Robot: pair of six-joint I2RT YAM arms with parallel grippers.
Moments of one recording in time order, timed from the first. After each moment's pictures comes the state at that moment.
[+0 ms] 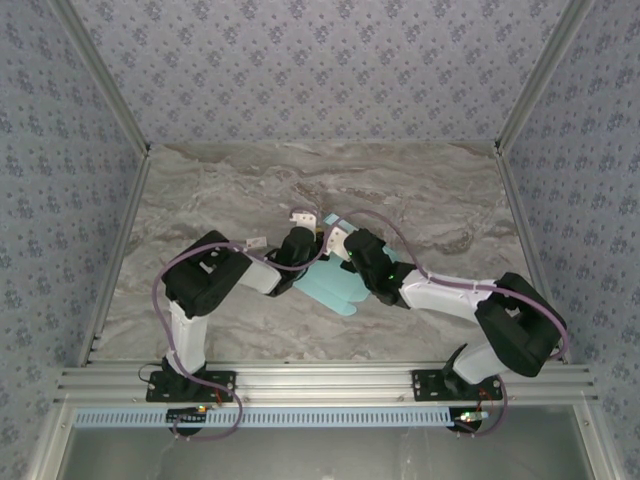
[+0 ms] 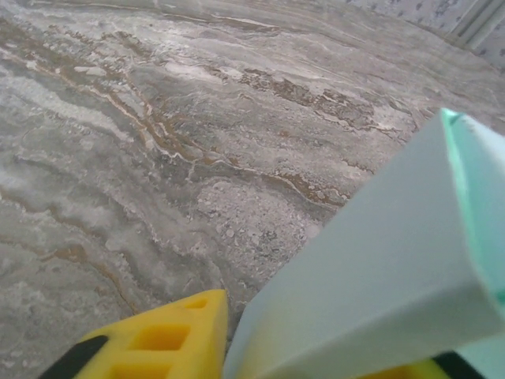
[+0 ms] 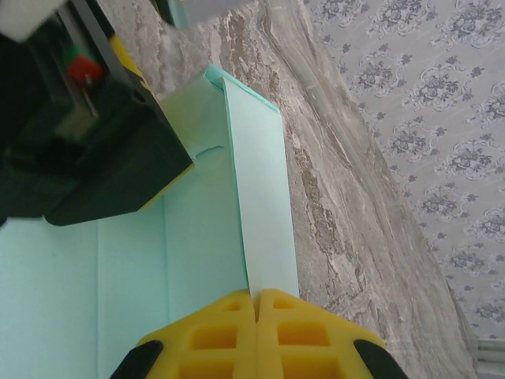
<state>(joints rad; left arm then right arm) -0.75 1.99 0.82 0.79 -0.18 -0.49 0.81 1.45 0.70 0.18 0.49 -0.59</state>
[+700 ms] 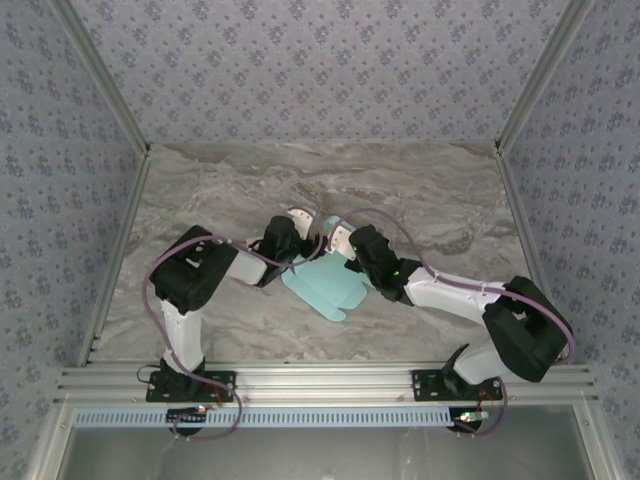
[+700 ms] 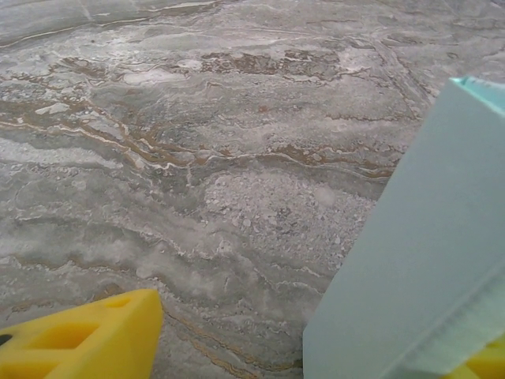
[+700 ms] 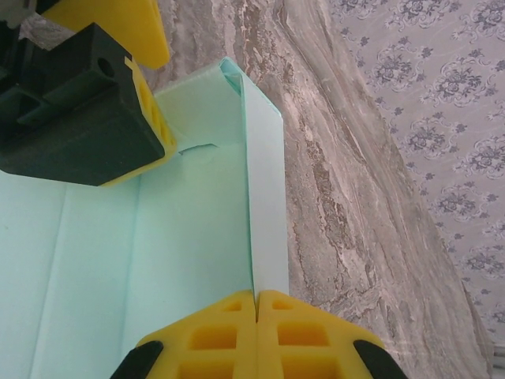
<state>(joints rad) -0.62 1.96 0.80 0.74 0.12 -0.17 0.78 1.42 0.71 0.10 0.42 -0.60</state>
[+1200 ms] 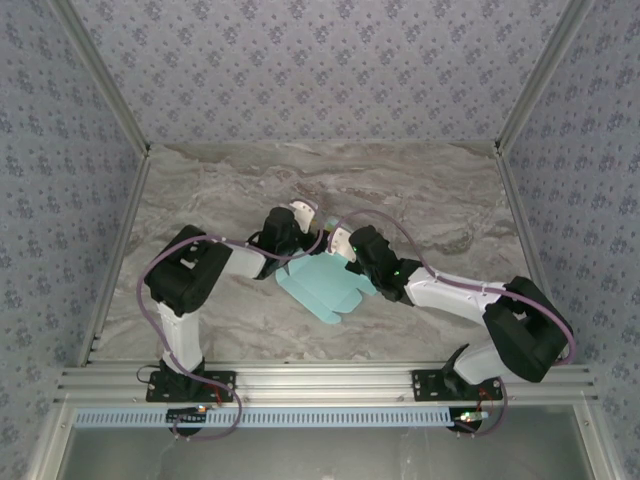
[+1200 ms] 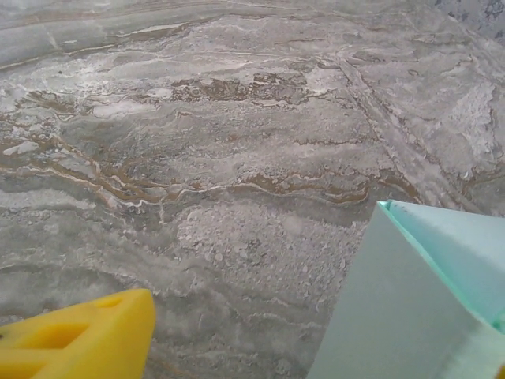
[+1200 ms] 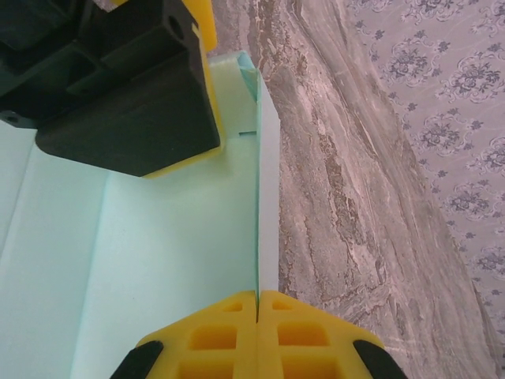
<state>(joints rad) -0.61 1.93 0.87 0.64 0.20 -0.16 0.78 1.42 0.71 0.08 0.40 -0.60</state>
